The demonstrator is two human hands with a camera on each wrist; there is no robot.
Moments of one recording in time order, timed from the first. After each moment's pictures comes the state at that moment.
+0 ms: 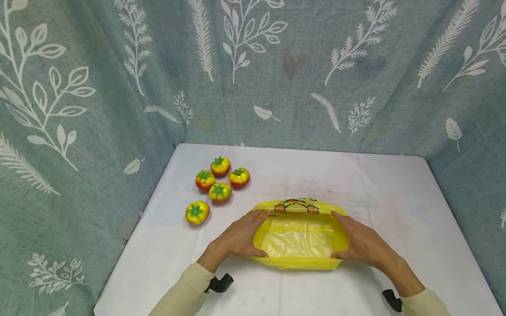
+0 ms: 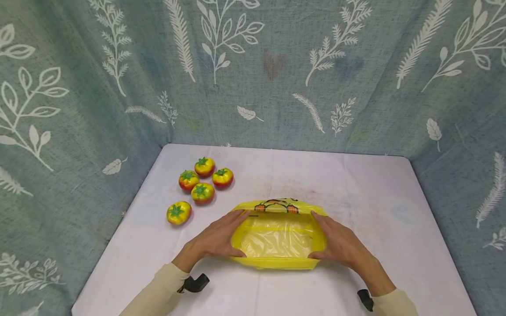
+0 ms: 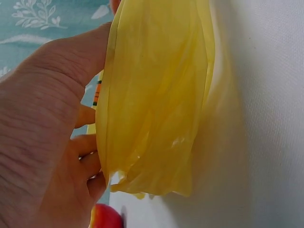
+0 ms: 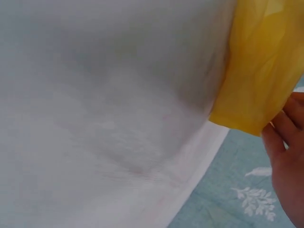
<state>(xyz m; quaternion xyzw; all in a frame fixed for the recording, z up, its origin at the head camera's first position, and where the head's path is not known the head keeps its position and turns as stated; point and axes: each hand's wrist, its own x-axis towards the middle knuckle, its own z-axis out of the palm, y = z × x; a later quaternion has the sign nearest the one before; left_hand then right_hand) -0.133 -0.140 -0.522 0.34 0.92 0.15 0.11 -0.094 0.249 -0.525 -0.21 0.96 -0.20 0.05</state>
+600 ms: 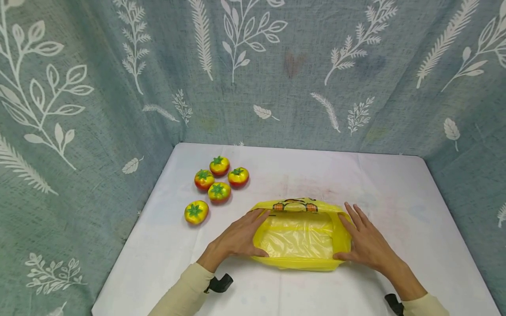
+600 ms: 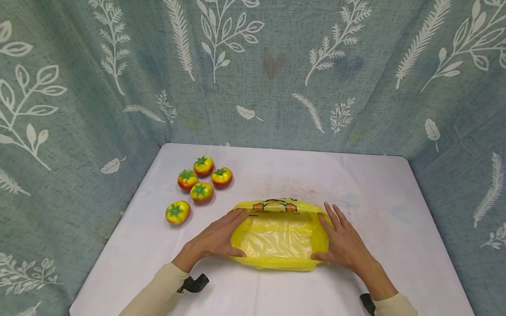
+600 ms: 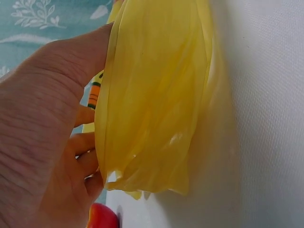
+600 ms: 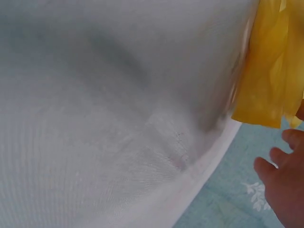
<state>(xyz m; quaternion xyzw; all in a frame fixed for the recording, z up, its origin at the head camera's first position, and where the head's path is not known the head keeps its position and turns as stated) -0.134 -0.140 -0.525 0.35 0.92 0.16 0.09 -0.090 0.259 -0.539 -0.24 0.96 -0.13 -0.06</state>
